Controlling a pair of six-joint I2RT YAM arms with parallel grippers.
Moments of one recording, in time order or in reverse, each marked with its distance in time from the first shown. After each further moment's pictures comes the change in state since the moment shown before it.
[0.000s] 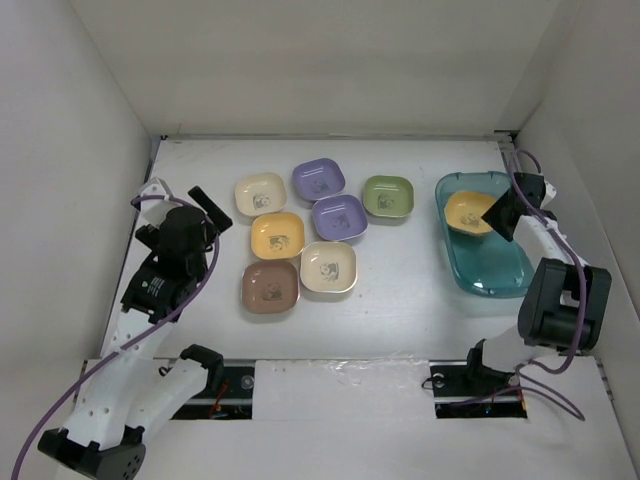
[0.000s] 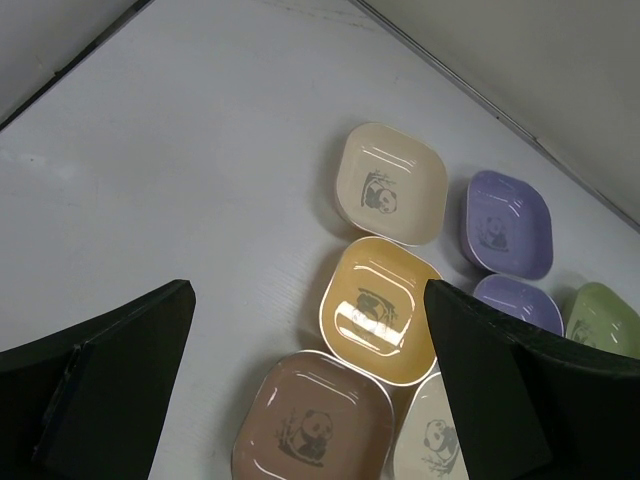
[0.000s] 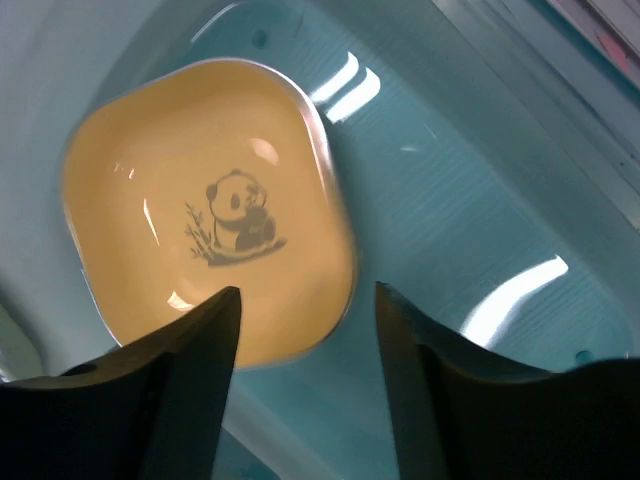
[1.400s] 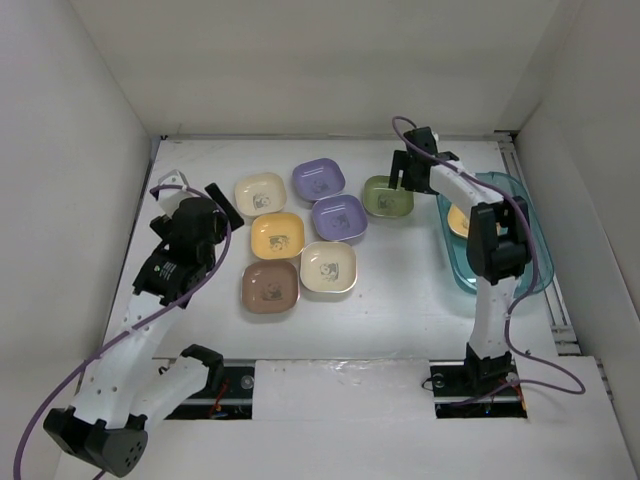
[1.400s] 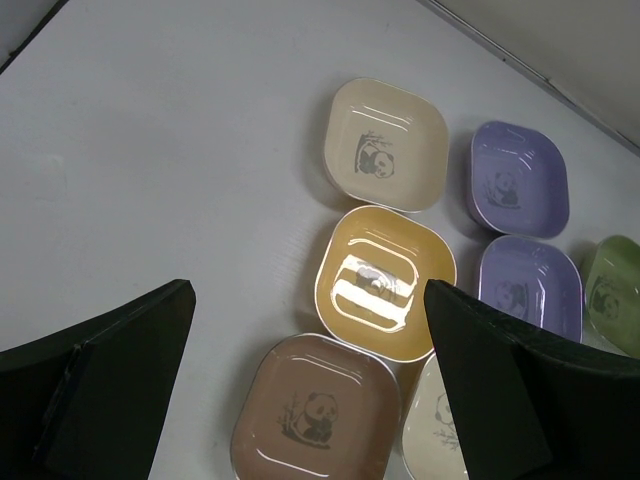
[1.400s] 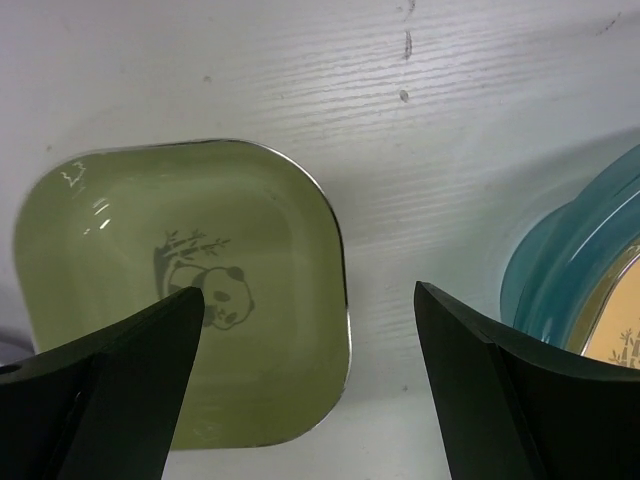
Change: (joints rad) left arm 0.000 0.087 0.000 0.026 0.083 0.040; right arm 0.500 0.582 0.709 -0.211 0.078 -0.186
